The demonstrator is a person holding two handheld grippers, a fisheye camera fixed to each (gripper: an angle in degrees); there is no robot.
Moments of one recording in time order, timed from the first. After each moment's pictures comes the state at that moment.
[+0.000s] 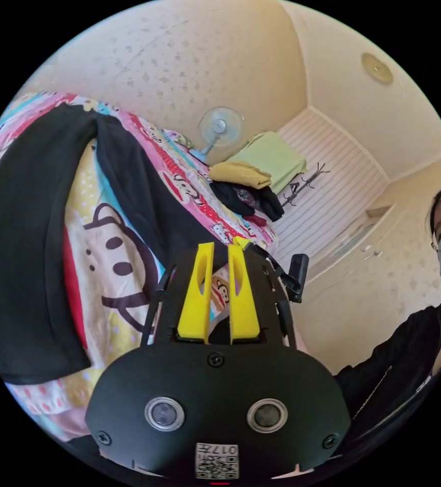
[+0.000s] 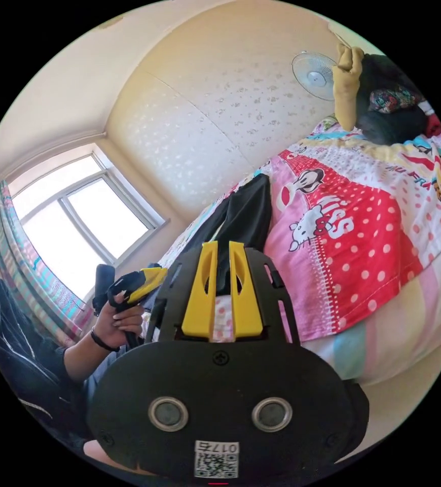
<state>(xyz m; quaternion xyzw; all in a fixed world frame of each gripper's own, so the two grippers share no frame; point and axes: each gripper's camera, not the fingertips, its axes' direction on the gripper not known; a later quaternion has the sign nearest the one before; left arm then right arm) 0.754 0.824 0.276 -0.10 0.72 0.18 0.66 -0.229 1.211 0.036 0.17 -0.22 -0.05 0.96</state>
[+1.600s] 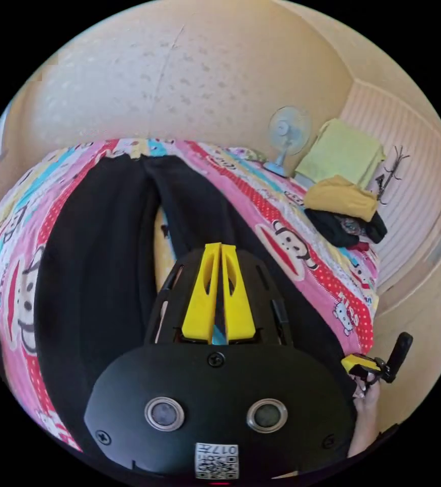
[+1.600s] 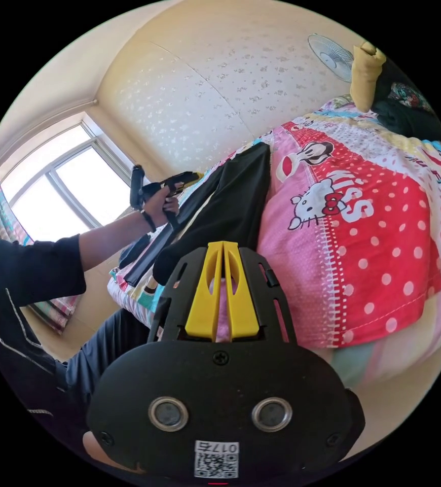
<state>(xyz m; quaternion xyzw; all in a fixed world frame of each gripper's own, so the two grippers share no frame) 0.928 0.592 0.214 -0.01 0.51 0.22 0.83 -0.242 1.202 0.071 0.07 -0.17 -0.09 0.98</state>
